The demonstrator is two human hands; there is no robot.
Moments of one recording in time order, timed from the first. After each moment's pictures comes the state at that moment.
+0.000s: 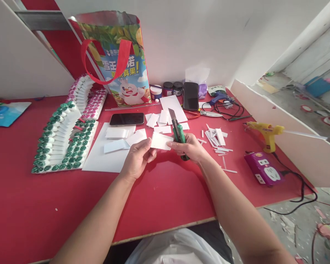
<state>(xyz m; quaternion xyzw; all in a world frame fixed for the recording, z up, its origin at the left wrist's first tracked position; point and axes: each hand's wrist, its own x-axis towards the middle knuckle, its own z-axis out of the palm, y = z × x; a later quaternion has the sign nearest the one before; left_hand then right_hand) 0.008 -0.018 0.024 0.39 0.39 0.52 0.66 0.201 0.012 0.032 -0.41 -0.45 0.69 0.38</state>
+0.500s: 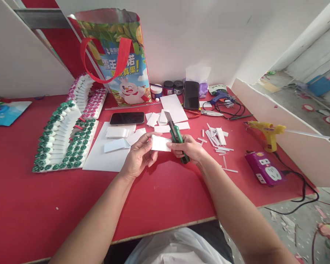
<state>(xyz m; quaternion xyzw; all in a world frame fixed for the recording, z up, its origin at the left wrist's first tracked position) 0.001 -0.018 0.020 0.42 0.36 0.47 0.69 0.198 0.012 0.030 -0.41 -0.39 0.75 0.33</state>
